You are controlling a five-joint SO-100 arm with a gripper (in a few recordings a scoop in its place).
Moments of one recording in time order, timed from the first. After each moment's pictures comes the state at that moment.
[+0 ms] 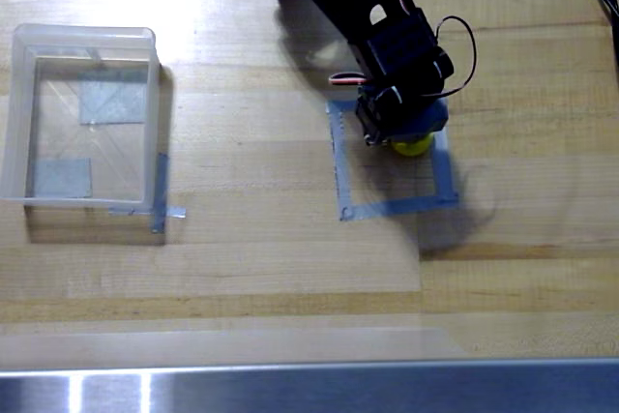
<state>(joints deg) -29.8 78.0 104.8 64.3 112.2</state>
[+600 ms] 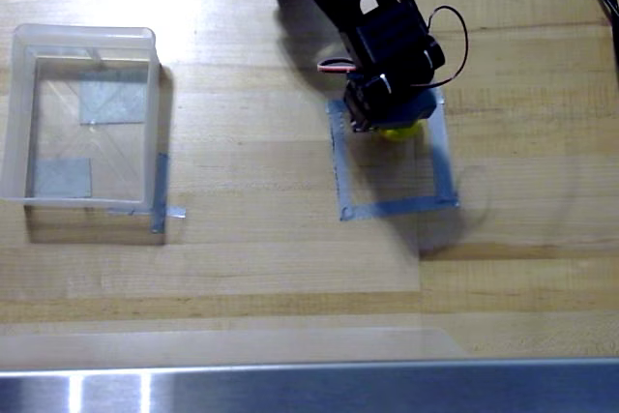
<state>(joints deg) -25.6 89.0 108.1 72.5 110.5</state>
